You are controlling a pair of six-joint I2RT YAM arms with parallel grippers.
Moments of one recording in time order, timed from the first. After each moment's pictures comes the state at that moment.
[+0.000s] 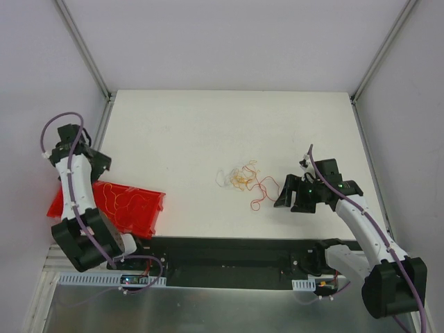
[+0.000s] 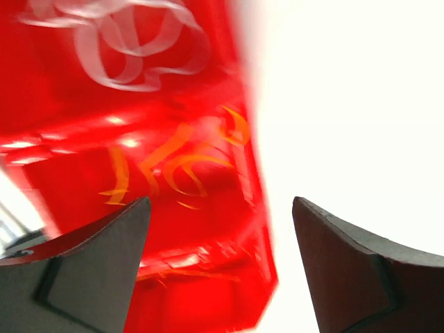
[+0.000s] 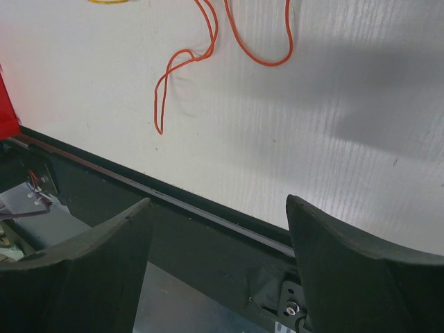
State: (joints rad) left arm 0.54 1.32 1.12 -1.01 -0.23 -0.70; right arm 0.20 0.97 0.64 -0.80 -0.46 0.36
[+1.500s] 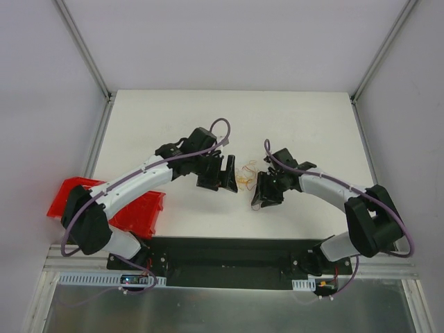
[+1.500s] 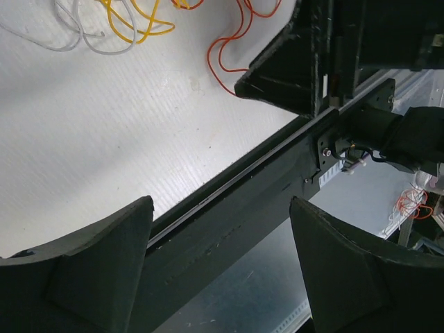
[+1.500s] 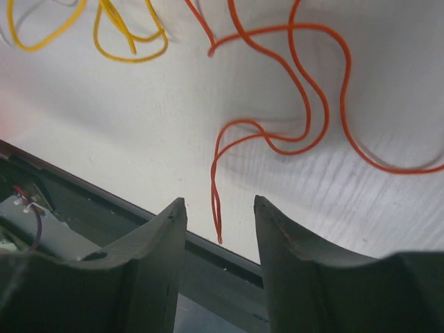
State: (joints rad) left arm -0.75 1.47 1.18 -0.68 0.38 -0.64; right arm 0.53 1.44 0.77 -0.54 -0.38 0.57
